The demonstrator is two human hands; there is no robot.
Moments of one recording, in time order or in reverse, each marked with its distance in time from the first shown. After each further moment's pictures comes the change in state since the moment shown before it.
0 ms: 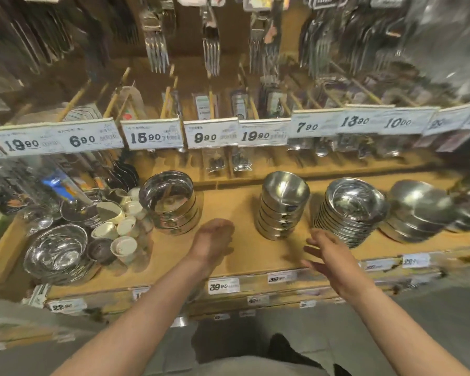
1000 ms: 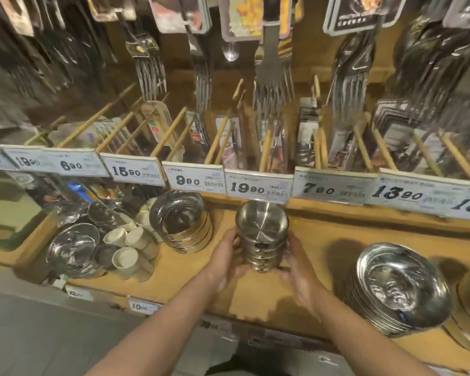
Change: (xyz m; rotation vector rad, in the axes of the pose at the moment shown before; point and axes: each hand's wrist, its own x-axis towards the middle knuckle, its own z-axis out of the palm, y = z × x) left_hand 0.076 0.011 0.044 -0.315 0.111 -0.047; right_hand 0.126 -0.026 0.077 -0.001 -0.562 -0.051
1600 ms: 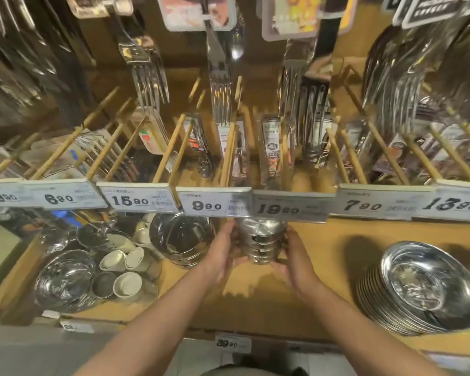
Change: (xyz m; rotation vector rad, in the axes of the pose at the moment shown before) left_hand 0.051 0.031 -0.039 0.124 -0.065 -0.003; right_hand 0.045 0.013 0.033 0.073 0.157 -0.024
